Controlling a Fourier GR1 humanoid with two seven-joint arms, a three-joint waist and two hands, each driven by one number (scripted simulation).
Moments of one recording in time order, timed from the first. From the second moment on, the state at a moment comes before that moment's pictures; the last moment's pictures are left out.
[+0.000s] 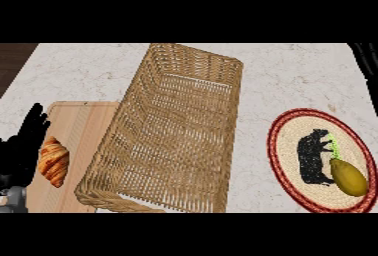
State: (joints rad) left arm 0.00 0.45 -0.01 -1.54 0.19 0.27 0.20; right arm -0.35 -0.53 -0.05 -1.62 -0.36 0.06 -0.08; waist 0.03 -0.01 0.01
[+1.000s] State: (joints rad) left arm -0.14 0.50 -0.10 -1.59 0.07 0.13 0.00; right arm -0.02 -0.54 0.17 -2.05 -0.30 0.24 0.05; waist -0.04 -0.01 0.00
